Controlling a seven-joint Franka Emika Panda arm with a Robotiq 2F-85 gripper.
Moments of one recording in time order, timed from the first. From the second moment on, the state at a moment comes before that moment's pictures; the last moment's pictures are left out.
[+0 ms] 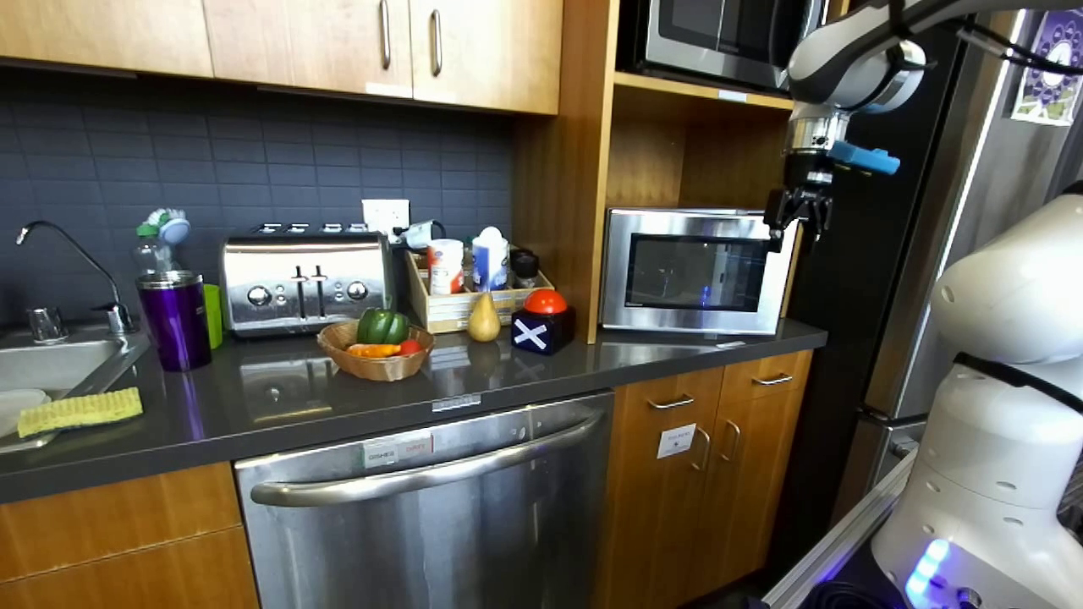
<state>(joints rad) -0.18 -0.58 -0.32 -2.48 -0.12 1.88 -0.27</state>
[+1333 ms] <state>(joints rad) -0.18 -0.58 -0.29 -2.50 -0.12 1.87 -0.27</state>
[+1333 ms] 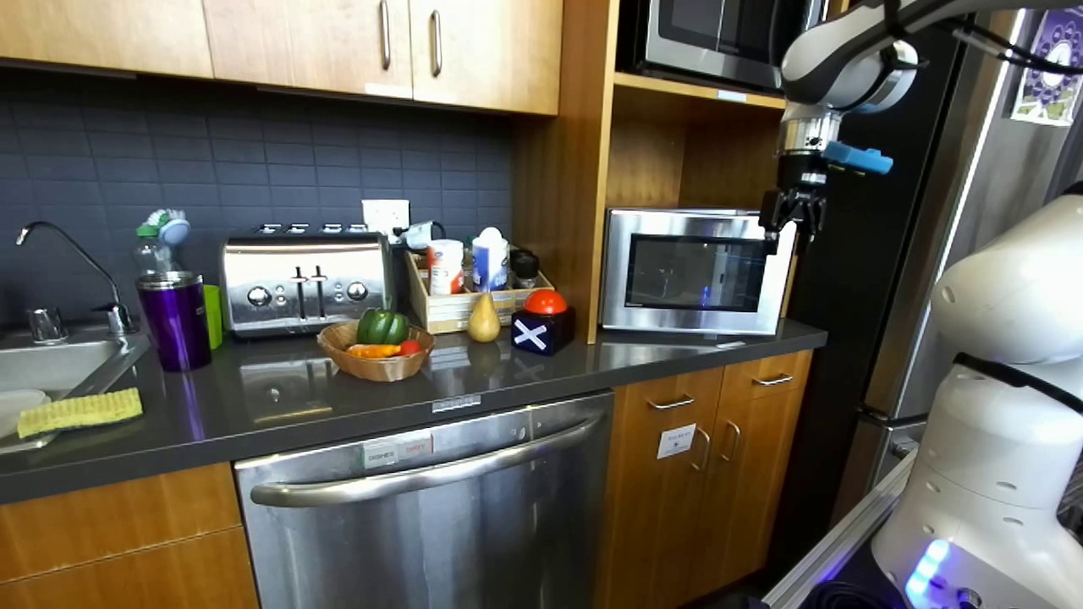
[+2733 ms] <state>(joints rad) 0.16 -0.50 0.06 -2.65 0.01 2.05 -0.16</state>
